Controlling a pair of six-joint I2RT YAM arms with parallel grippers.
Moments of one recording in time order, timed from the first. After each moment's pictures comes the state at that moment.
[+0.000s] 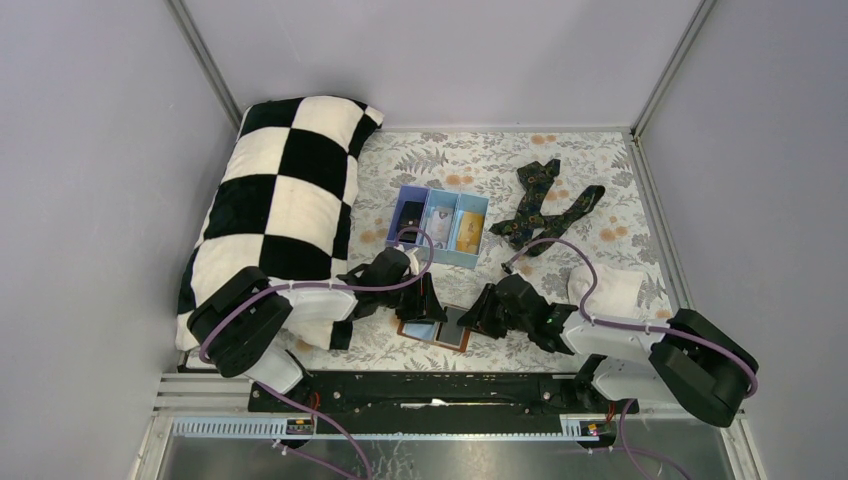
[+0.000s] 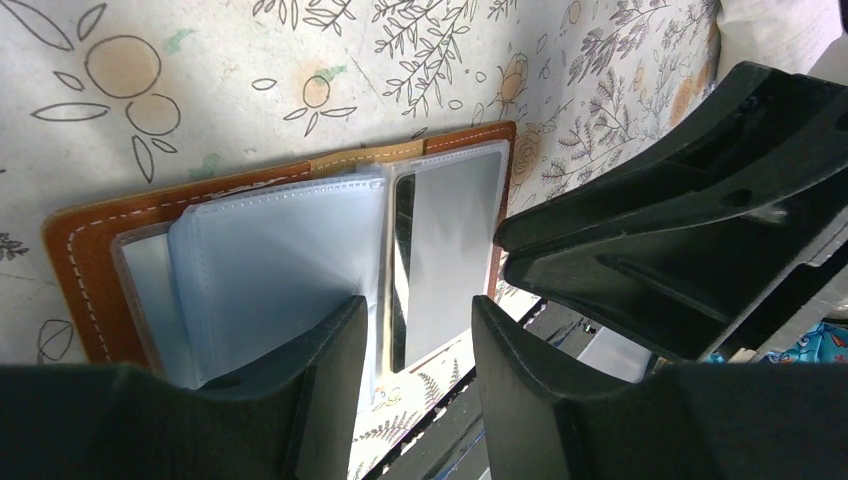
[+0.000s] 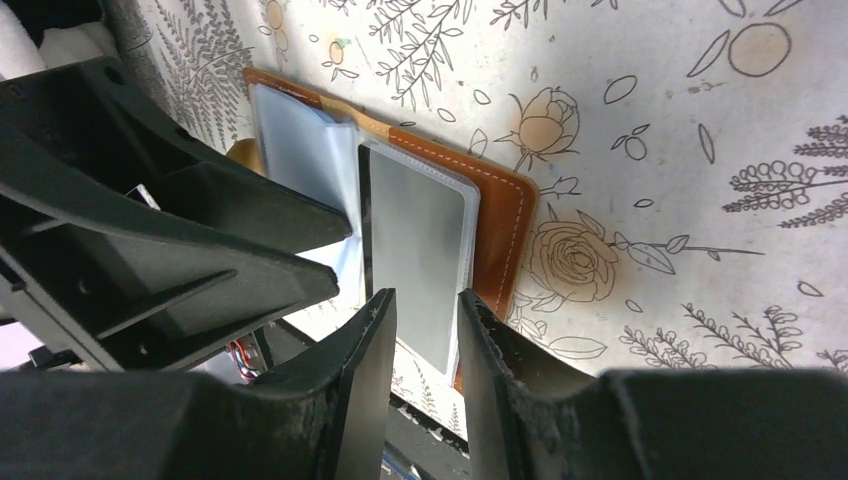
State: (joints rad) left arm -0.79 1.52 0.56 0.15 0.41 -0.90; right arm 0.86 1.19 0.30 0.14 -0.07 1.20
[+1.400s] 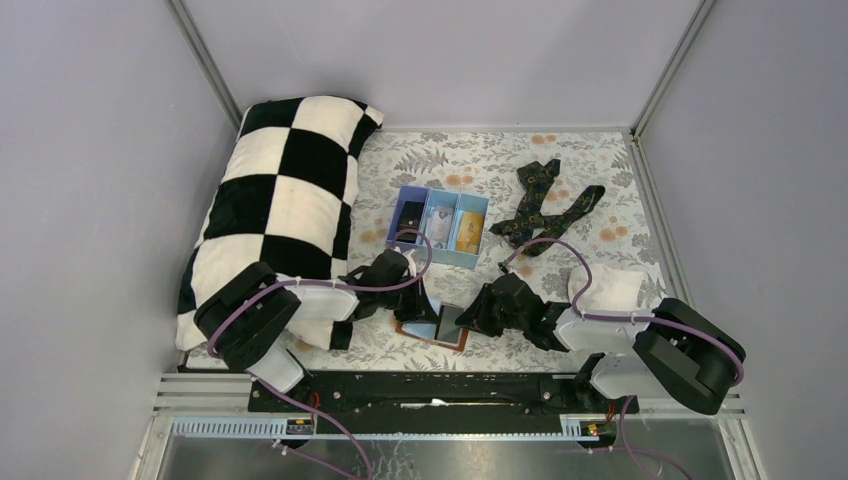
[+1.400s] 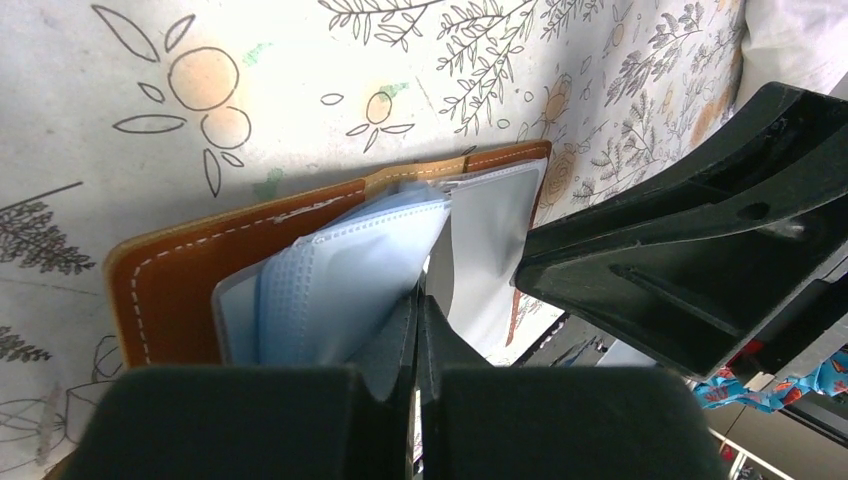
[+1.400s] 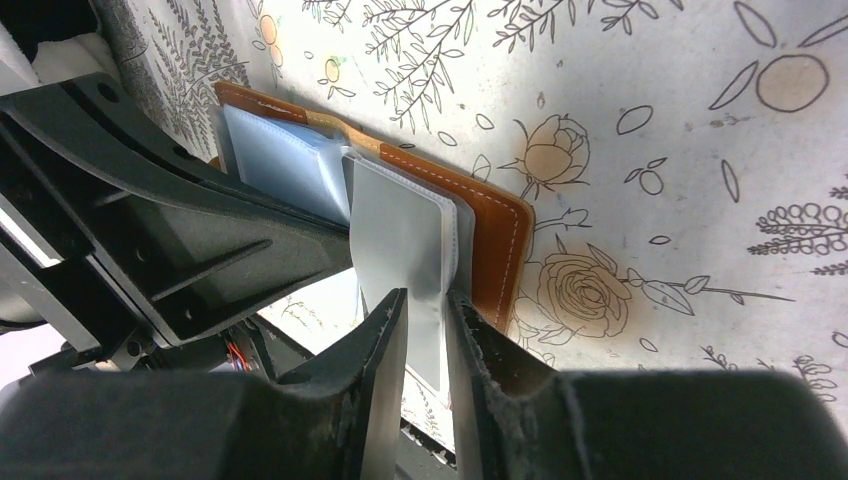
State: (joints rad) left arm -0.78 1.56 0.54 0.19 0.40 -0.92; right arm 0.86 1.29 0.31 0.22 -0.08 1.22
